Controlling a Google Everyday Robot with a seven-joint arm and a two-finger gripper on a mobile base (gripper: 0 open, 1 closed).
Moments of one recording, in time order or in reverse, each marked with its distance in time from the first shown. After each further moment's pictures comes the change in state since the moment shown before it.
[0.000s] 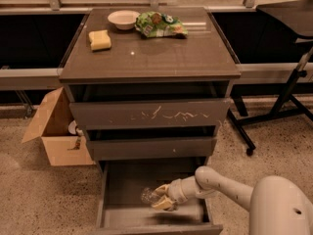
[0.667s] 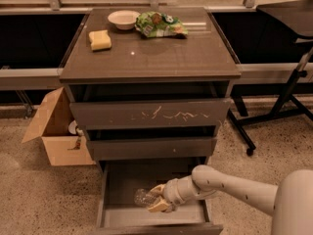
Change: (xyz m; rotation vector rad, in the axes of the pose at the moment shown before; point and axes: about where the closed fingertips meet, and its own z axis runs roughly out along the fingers) arm -0.068 0.051 -0.019 0.036 0.068 -0.041
